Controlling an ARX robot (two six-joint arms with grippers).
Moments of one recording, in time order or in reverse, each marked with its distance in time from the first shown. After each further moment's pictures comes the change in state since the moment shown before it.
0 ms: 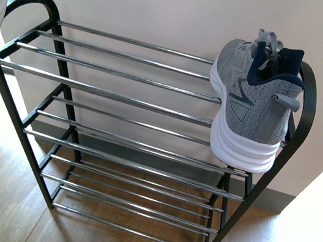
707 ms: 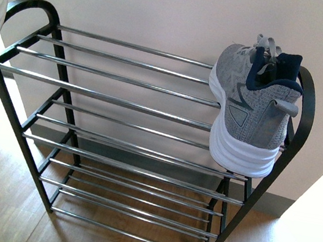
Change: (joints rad) left arm 0.000 0.000 0.000 0.000 0.000 0.000; right arm -0.053 -0.383 -0.754 0.672 -0.107 0.321
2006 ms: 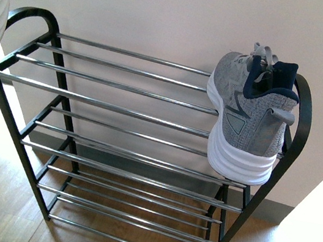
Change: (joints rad) left arm 0.000 0.000 0.000 0.000 0.000 0.000; right arm 0.200 -0.571 -0.236 -0.300 0.197 0.005
